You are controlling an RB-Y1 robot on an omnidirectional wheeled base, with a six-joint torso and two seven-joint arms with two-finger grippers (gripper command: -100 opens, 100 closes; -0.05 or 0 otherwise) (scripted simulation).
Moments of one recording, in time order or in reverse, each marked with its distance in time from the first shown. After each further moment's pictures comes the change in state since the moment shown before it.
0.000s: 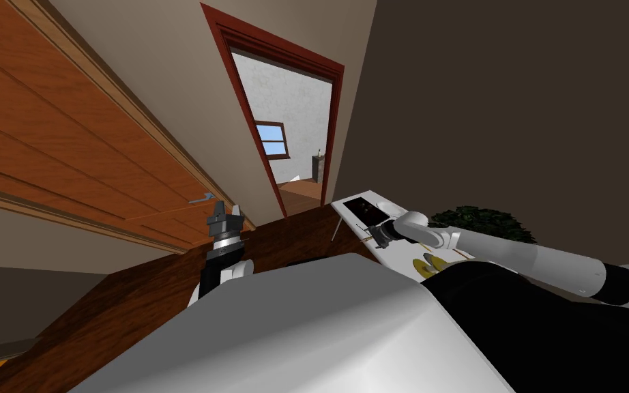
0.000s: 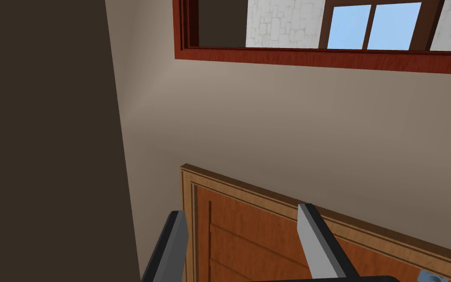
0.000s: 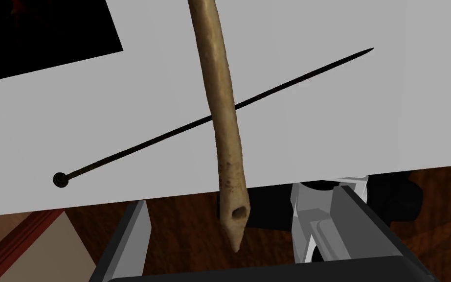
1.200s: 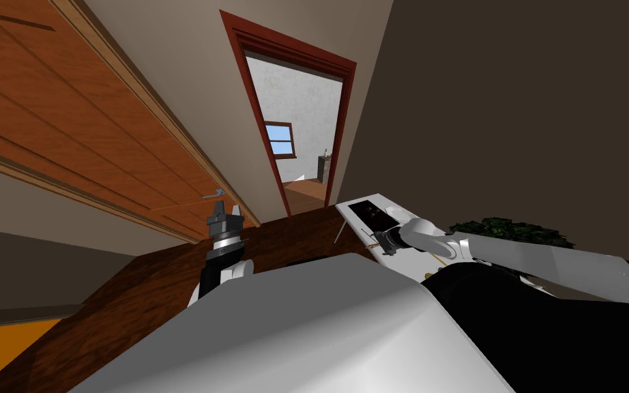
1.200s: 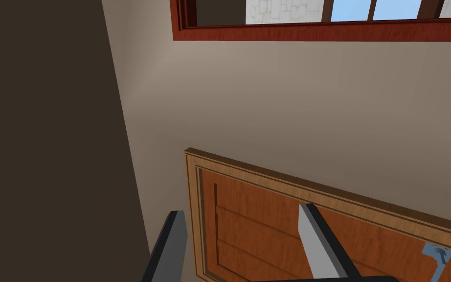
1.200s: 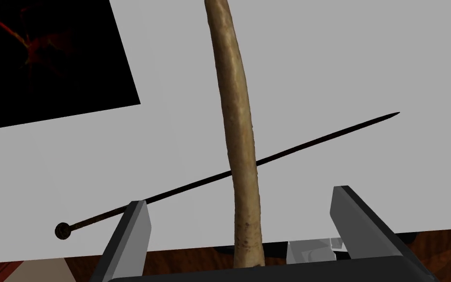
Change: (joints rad) left arm 0.000 0.000 0.000 0.000 0.000 0.000 0.000; right arm 0.131 -0.107 0.069 0.009 0.102 0.183 -0.134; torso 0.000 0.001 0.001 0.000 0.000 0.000
